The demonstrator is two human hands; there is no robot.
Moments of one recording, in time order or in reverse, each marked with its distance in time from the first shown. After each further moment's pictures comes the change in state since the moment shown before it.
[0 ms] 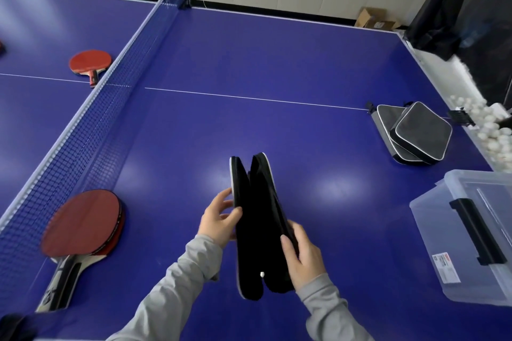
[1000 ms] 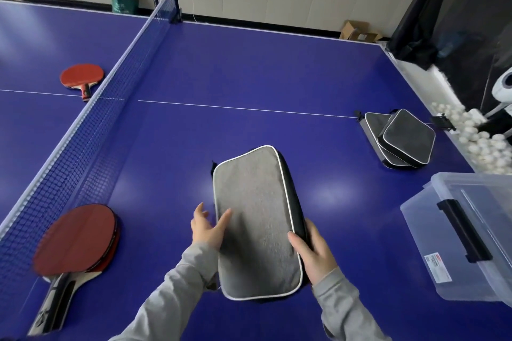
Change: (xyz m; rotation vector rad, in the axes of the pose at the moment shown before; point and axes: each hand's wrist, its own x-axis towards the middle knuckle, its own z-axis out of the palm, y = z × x) left_hand 0.013 -0.010 -0.007 -0.044 0.194 -0.119; right_hand 0.012 -0.017 -0.020 0.441 -0.027 0.179
